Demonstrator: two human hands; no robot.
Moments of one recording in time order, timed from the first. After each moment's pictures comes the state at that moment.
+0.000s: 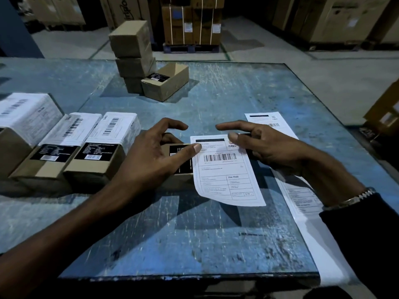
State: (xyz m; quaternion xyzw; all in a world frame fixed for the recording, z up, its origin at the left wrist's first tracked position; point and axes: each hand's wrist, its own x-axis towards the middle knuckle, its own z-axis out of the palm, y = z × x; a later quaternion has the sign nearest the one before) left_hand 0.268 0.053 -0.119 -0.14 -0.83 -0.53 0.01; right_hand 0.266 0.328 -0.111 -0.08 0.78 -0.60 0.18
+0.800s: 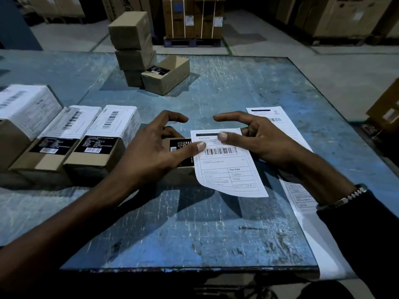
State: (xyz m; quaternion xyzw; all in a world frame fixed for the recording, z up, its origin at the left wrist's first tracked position) left_hand 0.265 0.048 -0.118 -0.15 -0.87 -0.48 -0.01; right_hand 0.279 0.308 -0.108 -0.06 0.80 -0.59 0.10
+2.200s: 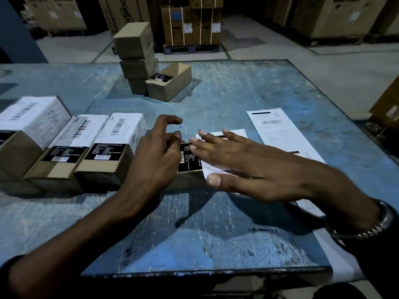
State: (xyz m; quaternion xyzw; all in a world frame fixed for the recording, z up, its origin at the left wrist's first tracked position) left_hand 0.267 0.052 -0.126 -0.11 -0.86 -0.49 0.07; right_hand 0.309 0.278 -0.093 -0.33 0.92 -0.17 0.09
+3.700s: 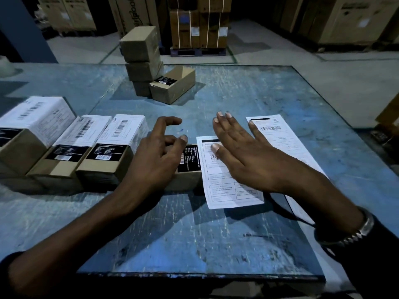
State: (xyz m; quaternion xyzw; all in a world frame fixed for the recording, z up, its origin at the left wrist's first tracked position) left_hand 0.273 0.058 -0.118 -0.09 -0.85 -0.52 0.05; right_hand 0.287 0.277 -0.106 -0.16 0.98 -0.11 0.07
